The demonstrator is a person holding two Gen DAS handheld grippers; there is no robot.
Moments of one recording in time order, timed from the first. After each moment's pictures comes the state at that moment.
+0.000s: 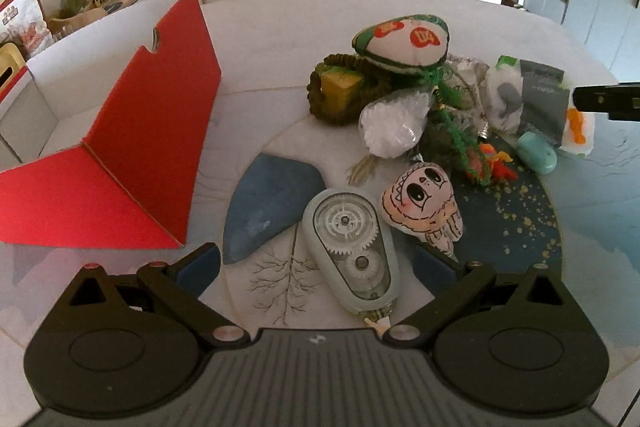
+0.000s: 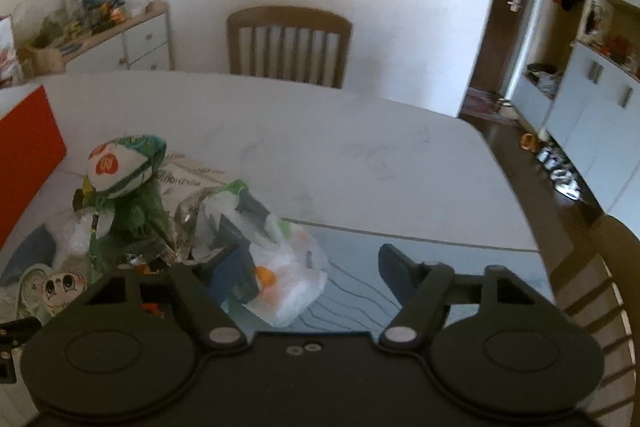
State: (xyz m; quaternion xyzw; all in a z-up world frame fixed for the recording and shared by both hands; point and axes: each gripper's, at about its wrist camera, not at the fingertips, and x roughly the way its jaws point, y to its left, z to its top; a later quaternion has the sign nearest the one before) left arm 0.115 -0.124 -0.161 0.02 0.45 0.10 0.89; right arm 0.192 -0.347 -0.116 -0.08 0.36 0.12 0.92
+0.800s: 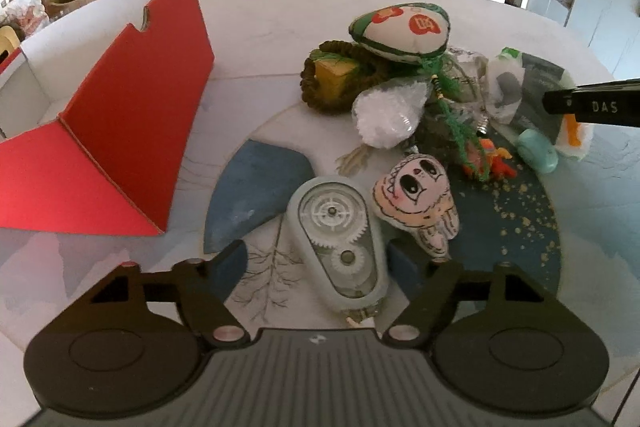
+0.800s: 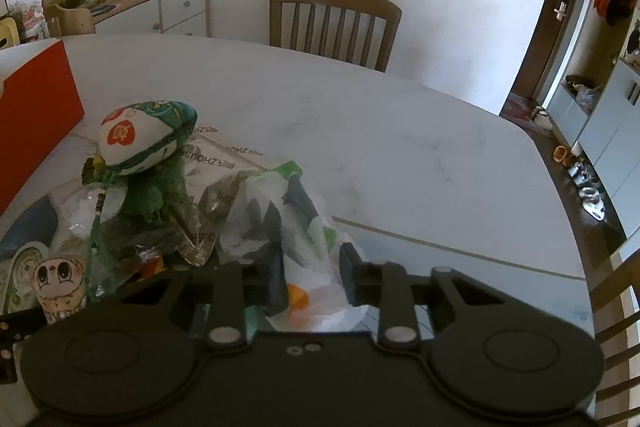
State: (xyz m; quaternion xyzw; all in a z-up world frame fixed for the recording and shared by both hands) left arm 0.118 -0.128 -0.169 0.00 0.46 0.10 0.88; right arm 0.206 -0.325 -0.135 -0.11 0.38 0.17 0.90
